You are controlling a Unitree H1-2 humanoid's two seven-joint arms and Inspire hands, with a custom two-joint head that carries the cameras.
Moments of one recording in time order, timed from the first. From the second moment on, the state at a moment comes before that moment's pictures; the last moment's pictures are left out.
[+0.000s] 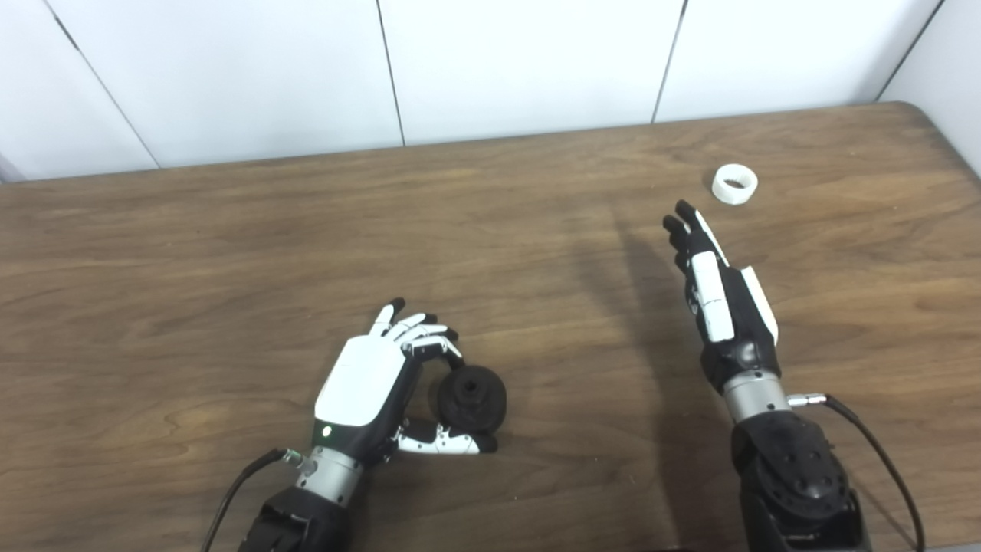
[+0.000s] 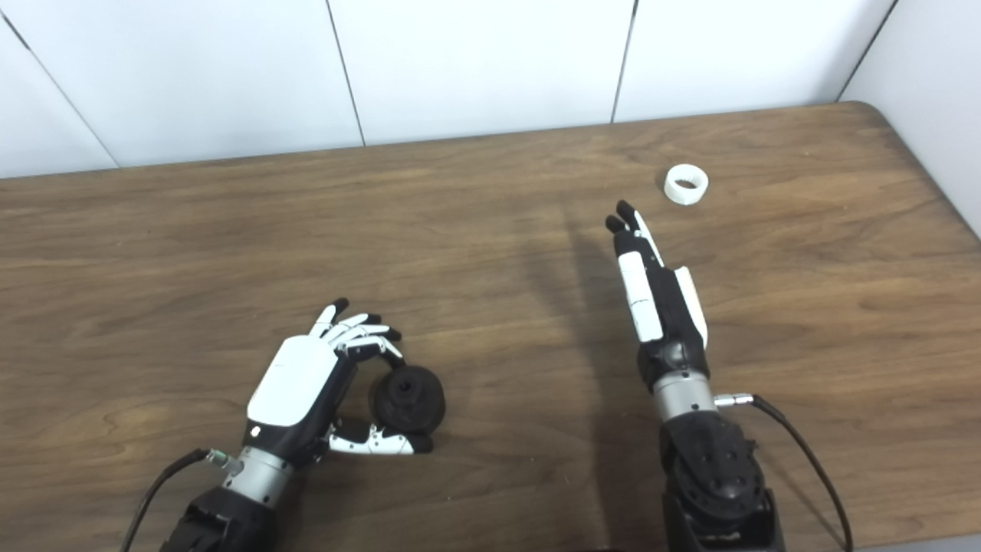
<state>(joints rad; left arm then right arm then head) 0.07 0.24 -0.40 -0.20 0.90 -0.05 0.03 0.10 -0.03 -0.03 -0.42 -0.06 0.32 -0.03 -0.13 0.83</state>
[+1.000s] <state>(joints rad) 0.07 0.27 -0.38 -0.16 0.88 -0.12 0.06 -0.20 -0.28 -0.02 -0.33 -0.53 0.44 -0.03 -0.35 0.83</state>
